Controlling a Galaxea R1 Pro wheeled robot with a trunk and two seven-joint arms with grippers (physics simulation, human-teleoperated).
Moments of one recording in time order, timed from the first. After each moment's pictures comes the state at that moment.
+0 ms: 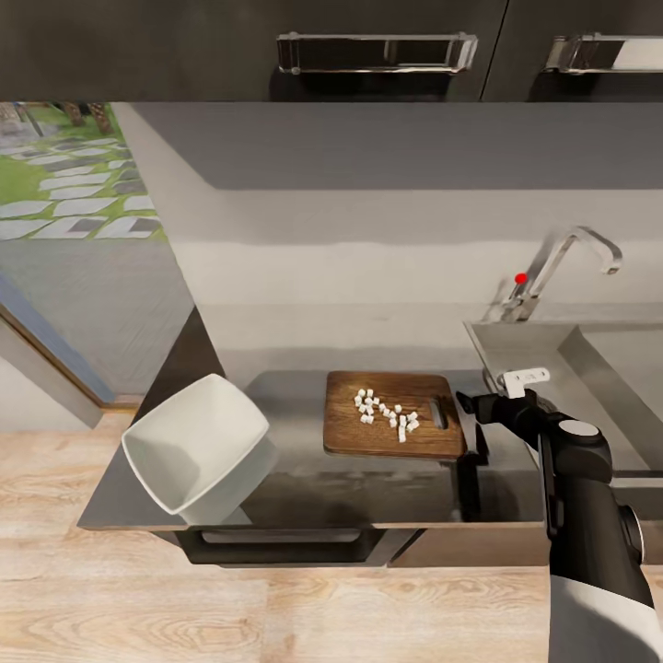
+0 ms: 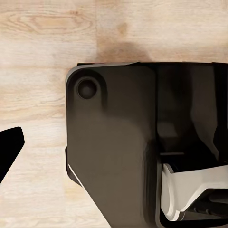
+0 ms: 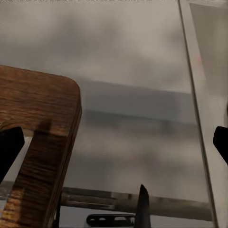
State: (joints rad) left arm 0.34 0.00 -0.09 -0.81 0.06 -0.21 0.00; right arm -0.60 0.01 -0.32 -1.59 0.48 0.68 0.57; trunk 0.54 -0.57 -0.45
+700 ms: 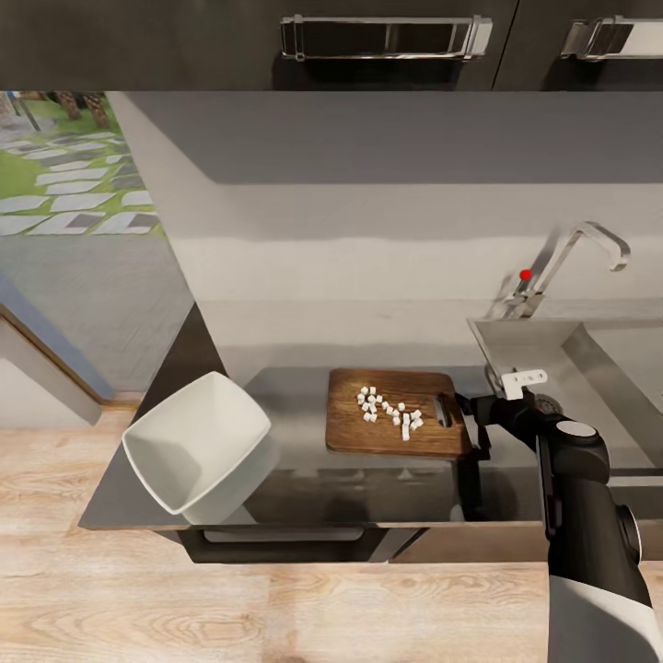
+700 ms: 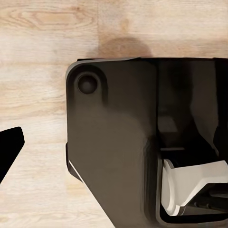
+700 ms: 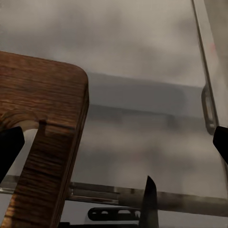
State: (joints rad) left arm 0.34 0.00 -0.09 -0.81 0.06 -0.21 0.00; right arm -0.60 0.01 -0.32 -1.58 0.48 0.68 0.57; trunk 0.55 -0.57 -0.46
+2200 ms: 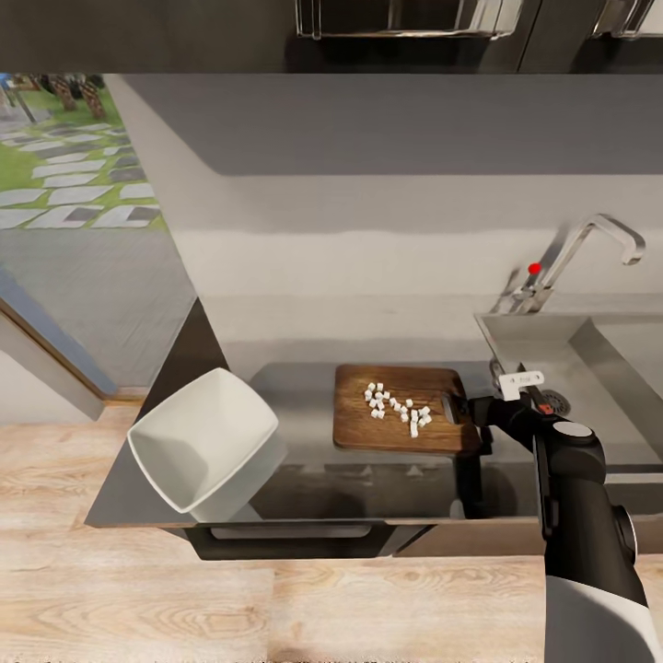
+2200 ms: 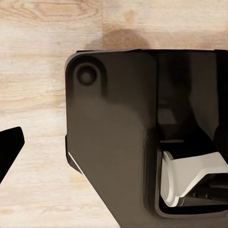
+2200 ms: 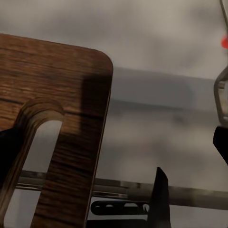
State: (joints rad) left arm 0.34 0.00 -0.09 -0.80 0.06 -0.21 0.00; right arm -0.60 0.03 -0.32 -1.58 0.48 0.69 0.57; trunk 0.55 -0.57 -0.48
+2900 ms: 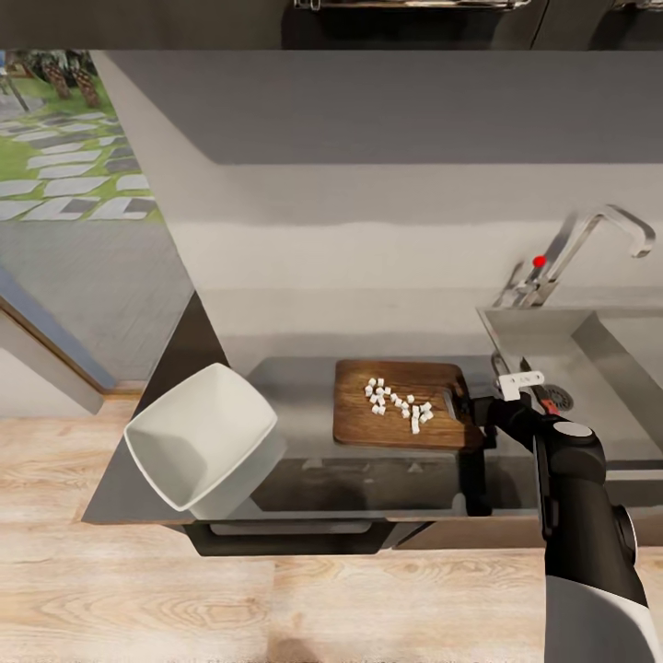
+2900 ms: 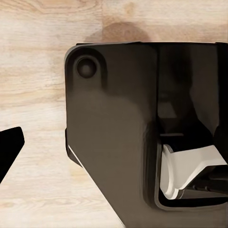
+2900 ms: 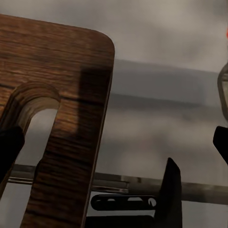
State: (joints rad) left arm 0.34 0.00 -0.09 -0.80 0.06 -0.21 0.00; right arm -0.60 0.03 -0.32 -1.58 0.48 0.69 0.57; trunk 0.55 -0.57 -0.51
